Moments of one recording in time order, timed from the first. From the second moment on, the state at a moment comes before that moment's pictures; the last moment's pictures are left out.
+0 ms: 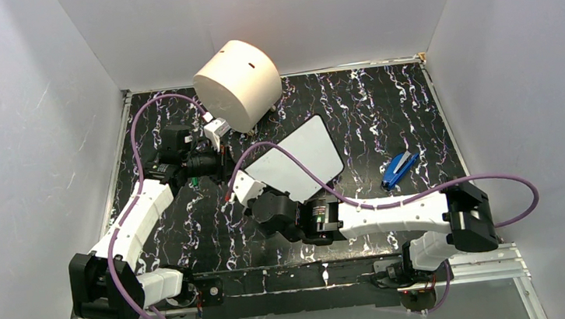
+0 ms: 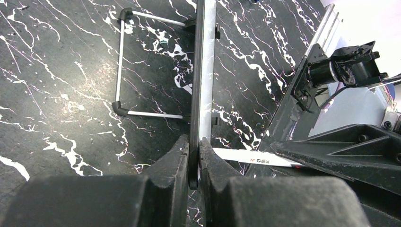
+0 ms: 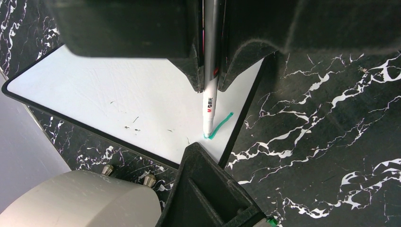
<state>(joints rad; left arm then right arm) -0.26 1.21 0.91 -0.46 0.80 0.01 1.43 1.47 1.10 -0.13 0.69 -0.10</state>
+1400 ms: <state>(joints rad) -0.26 1.22 0.91 -0.46 0.81 0.02 1.43 1.45 1.03 -0.13 0.72 -0.07</state>
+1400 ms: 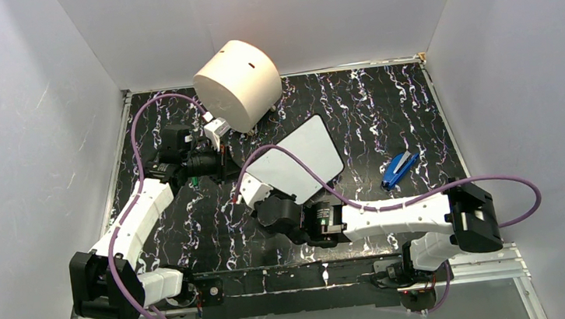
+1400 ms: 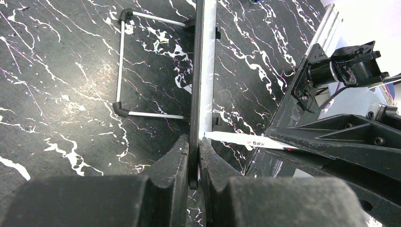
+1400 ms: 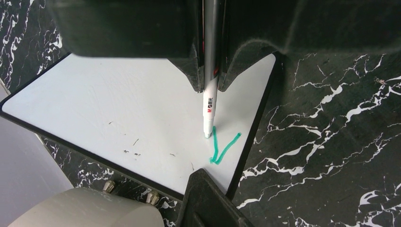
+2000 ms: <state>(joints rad) -0.26 1.22 0.91 -0.46 0.81 0.02 1.42 1.45 1.03 -0.06 0.72 -0.14</state>
